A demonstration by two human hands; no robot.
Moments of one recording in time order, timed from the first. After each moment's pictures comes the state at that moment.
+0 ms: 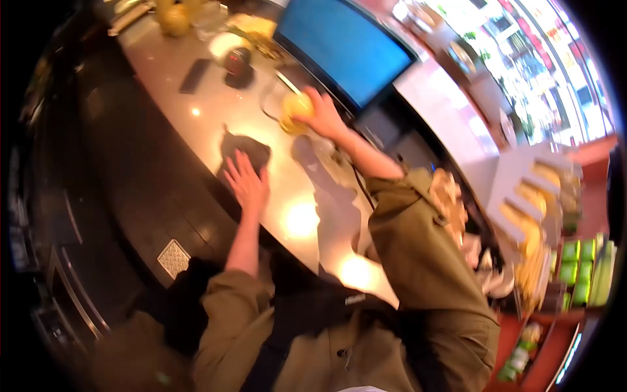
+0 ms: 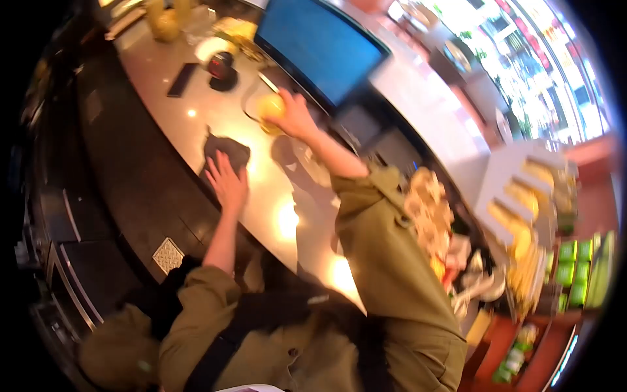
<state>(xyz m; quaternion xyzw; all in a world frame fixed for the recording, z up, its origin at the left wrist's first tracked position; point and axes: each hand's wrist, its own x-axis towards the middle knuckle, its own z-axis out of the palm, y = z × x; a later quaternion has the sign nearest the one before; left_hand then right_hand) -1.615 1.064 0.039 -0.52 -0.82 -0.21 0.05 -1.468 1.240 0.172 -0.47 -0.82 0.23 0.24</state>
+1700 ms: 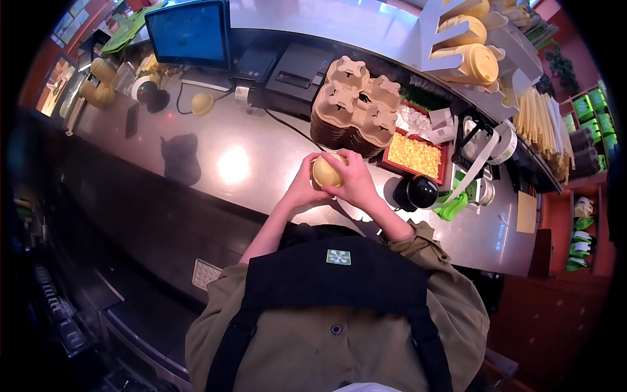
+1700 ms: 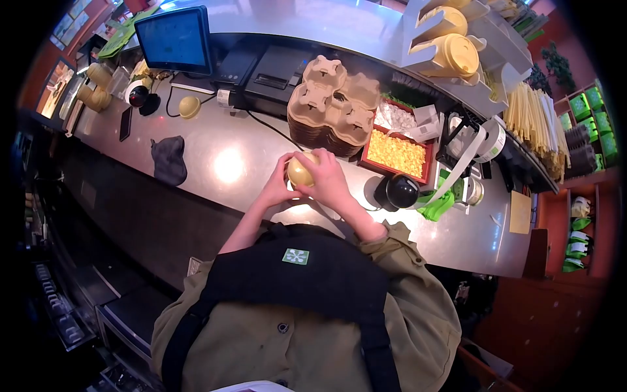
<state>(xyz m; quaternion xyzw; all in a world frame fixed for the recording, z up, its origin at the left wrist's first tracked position) -1.333 0.923 0.120 -0.64 -0.36 -0.32 -0.60 -1.166 0.879 0.173 -0.58 -0.76 0.13 0.26</state>
